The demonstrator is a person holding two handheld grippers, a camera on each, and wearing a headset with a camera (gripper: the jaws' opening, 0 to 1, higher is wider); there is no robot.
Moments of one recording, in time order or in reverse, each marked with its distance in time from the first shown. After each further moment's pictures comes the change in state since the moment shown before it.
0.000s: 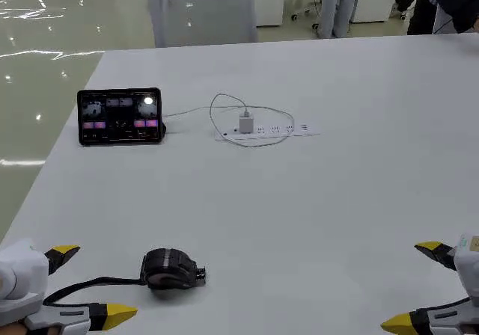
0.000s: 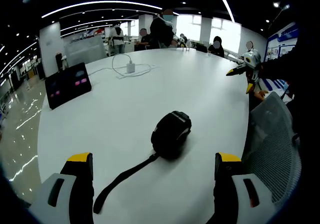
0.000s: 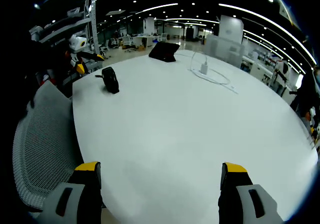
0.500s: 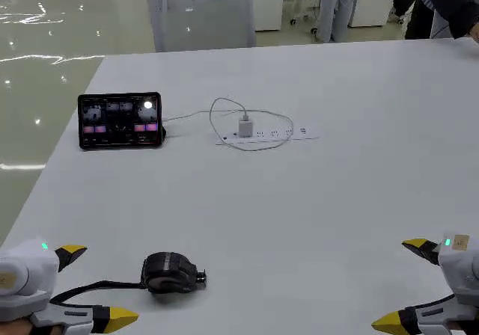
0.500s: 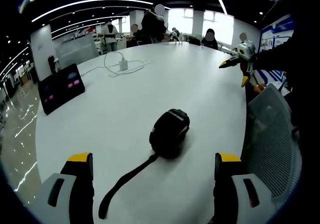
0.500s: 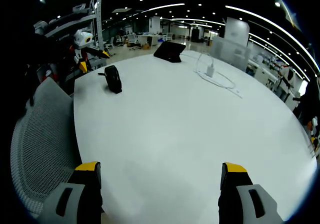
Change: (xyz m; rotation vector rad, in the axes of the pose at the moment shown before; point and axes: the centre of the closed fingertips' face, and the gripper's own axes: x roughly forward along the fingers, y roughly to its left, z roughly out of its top) left arm 0.007 0.000 0.005 0.064 0.042 -0.040; right arm 0.015 0.004 0.013 -0.045 0.009 0.022
